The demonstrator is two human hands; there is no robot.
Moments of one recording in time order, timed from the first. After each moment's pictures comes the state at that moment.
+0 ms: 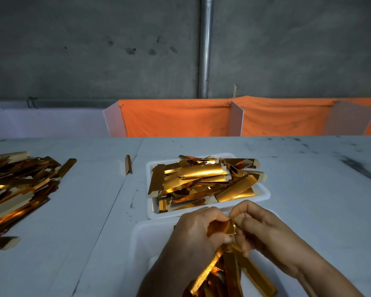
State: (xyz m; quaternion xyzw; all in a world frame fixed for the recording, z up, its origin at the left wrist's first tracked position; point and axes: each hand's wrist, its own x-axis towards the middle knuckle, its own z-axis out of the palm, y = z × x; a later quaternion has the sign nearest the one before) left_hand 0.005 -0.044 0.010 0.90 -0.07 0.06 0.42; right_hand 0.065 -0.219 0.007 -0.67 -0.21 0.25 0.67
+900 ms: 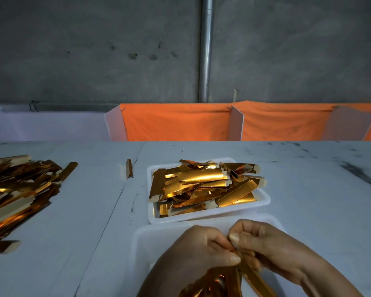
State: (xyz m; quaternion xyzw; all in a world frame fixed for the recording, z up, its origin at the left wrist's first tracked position) left_hand 0.004 -0.040 0.015 0.83 -0.04 -0.14 0.55; right_hand 0.068 -0.222 0.006 -0.68 -0.14 0.35 0.63
